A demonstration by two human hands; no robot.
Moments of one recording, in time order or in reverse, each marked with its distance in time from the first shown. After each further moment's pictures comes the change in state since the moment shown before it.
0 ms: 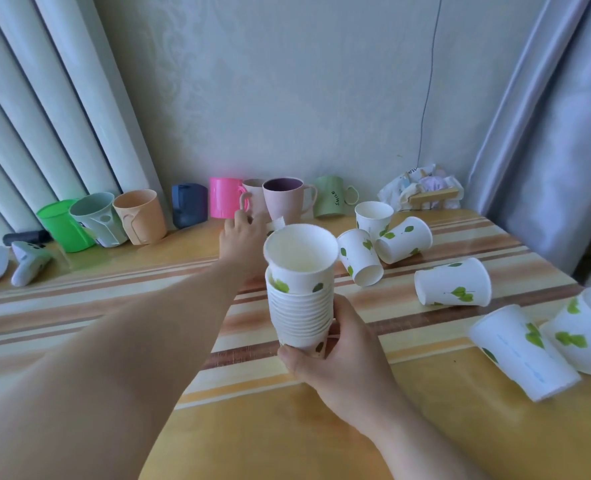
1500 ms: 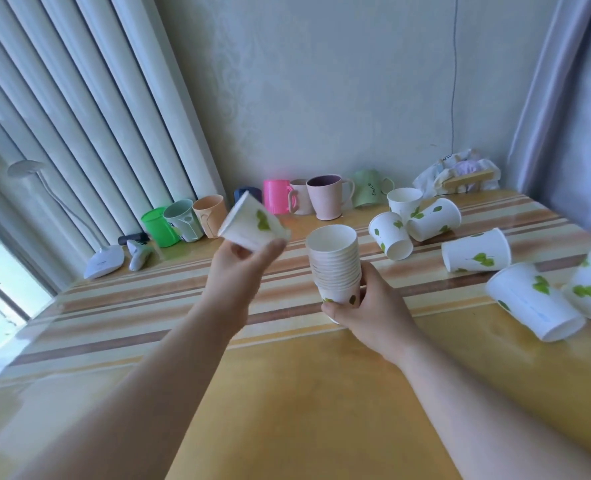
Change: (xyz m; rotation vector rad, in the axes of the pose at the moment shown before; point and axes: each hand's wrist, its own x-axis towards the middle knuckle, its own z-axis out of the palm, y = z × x) left_hand -0.208 -0.008 -0.115 -1.136 0.115 -0.160; right_hand -0.005 -0.006 -0.001 0.009 -0.033 0.024
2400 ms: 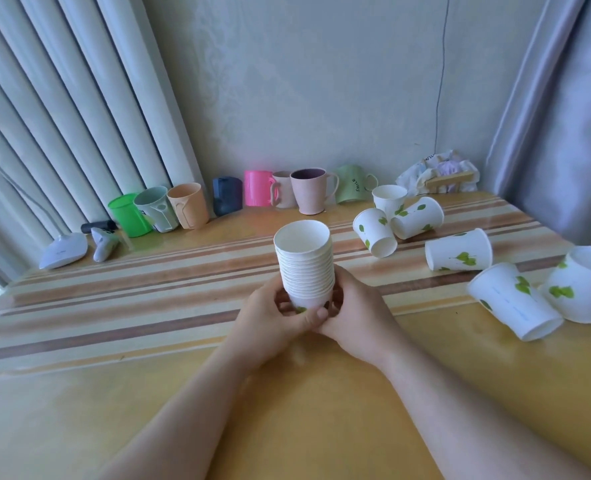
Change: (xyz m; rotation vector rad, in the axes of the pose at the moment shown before) left_hand -0.026 -0.070 0.029 0.351 -0.314 0.038; right_hand -0.008 -0.012 0.000 -0.169 -0.076 -0.049
